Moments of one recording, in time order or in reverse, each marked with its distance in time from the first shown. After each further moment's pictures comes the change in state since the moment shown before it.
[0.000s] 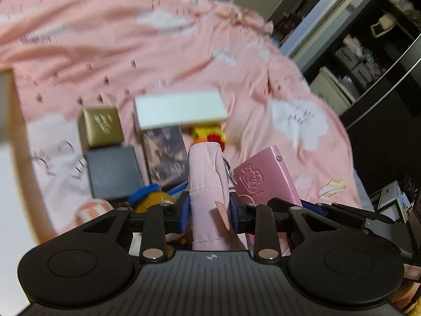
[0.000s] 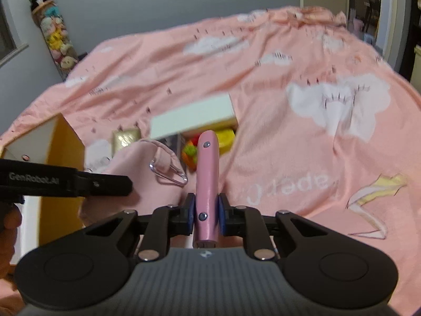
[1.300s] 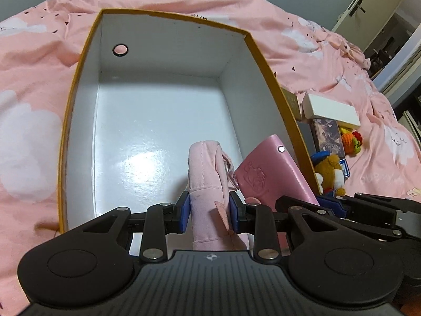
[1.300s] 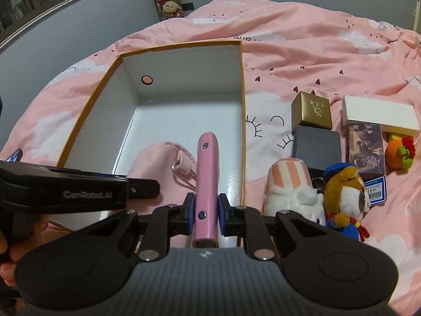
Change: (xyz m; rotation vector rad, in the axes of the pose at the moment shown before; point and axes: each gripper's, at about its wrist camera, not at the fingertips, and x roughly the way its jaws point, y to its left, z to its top) left arm -0.095 0.139 -0.095 -0.253 -0.052 0.361; right arm 0.046 0.202 -0.047 -0.323 0.157 0.302
